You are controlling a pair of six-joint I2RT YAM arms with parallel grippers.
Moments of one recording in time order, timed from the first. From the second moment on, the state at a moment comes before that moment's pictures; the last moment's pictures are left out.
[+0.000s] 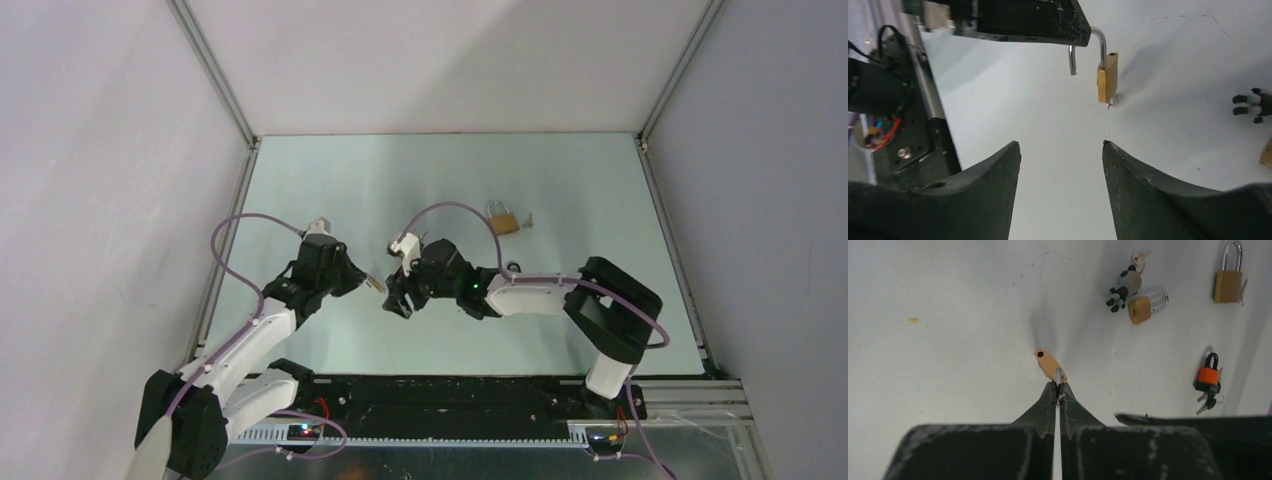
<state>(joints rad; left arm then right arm) -0.37 0.99 0.54 -0.29 -0.05 -0.77 1.00 1.71 0.94 0.30 -0.27 0.21</state>
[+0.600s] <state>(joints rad) -0.39 0.90 0.53 -0.33 0.04 -0.78 1.04 1.93 0.95 0.56 -0.08 0.16</state>
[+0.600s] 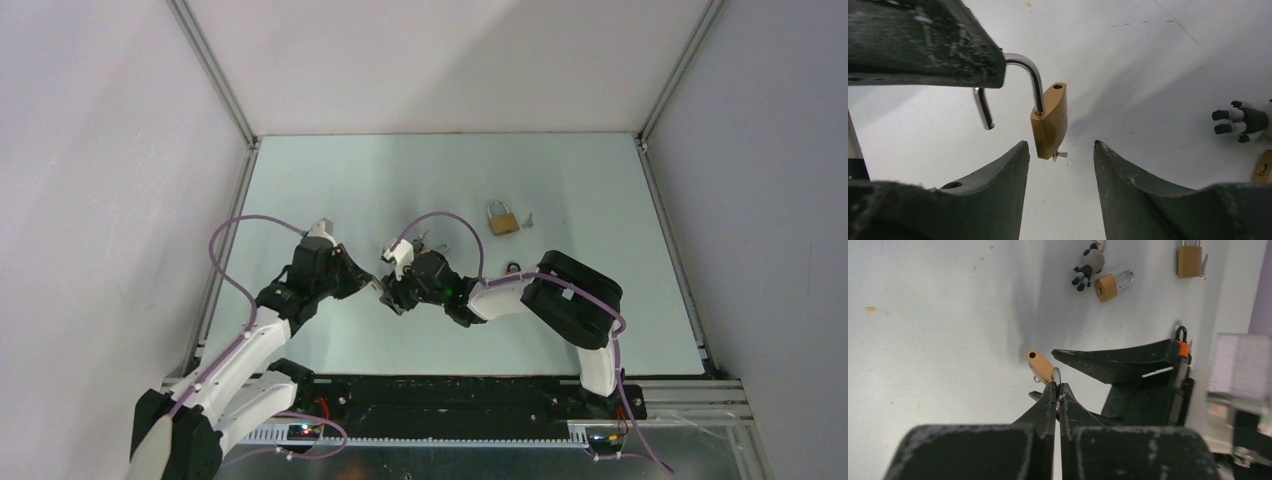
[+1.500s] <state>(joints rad) -0.39 0.79 0.55 -0.36 0.10 -0.76 0.98 1.84 0.94 0.56 -0.29 0.24</state>
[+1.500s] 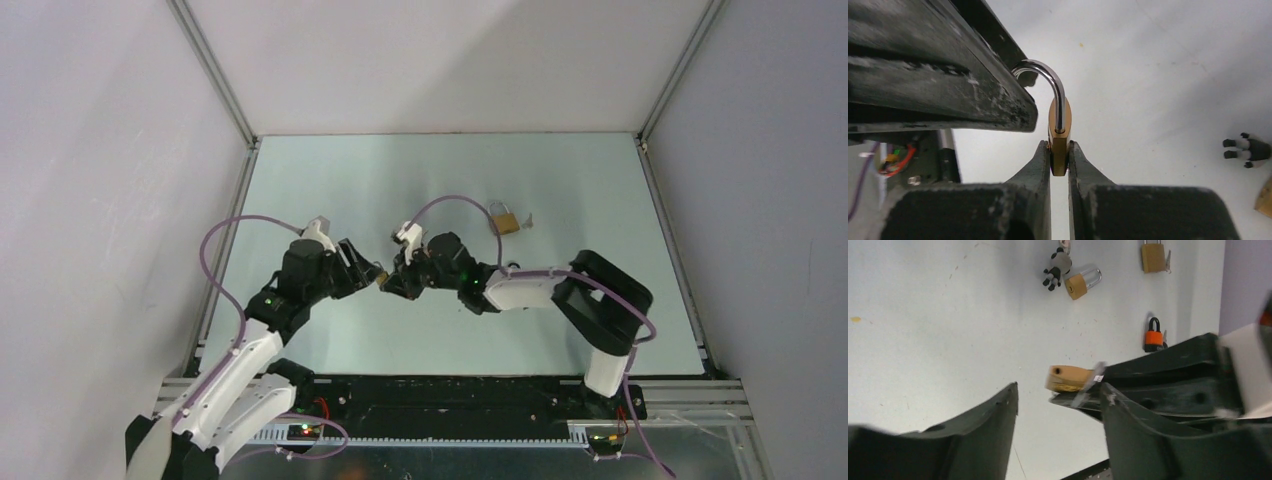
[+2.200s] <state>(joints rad) -0.39 0.57 0.75 -0.26 0.39 -0.58 0.81 1.37 0.91 0.45 -0.68 0.48</state>
